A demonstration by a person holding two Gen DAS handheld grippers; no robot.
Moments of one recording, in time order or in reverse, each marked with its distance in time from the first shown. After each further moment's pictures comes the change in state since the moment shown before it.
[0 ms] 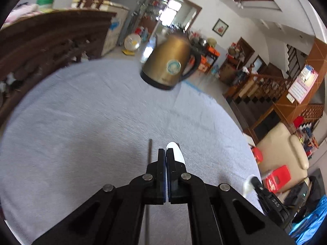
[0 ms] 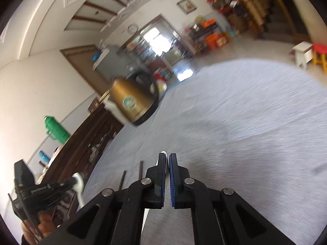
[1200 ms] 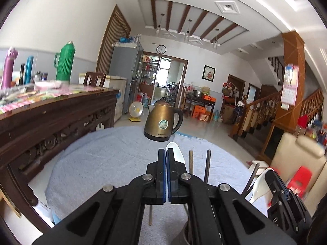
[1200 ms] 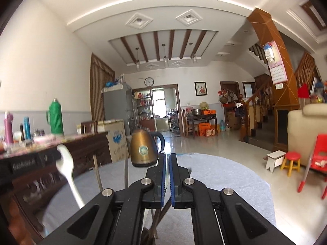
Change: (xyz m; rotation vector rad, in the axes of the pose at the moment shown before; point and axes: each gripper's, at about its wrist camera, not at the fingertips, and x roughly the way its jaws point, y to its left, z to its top) left arm -0.167 -0.068 -0.108 0.238 -0.472 0.105; right arm -0.174 0.189 -0.095 -0.519 -0.478 -0.218
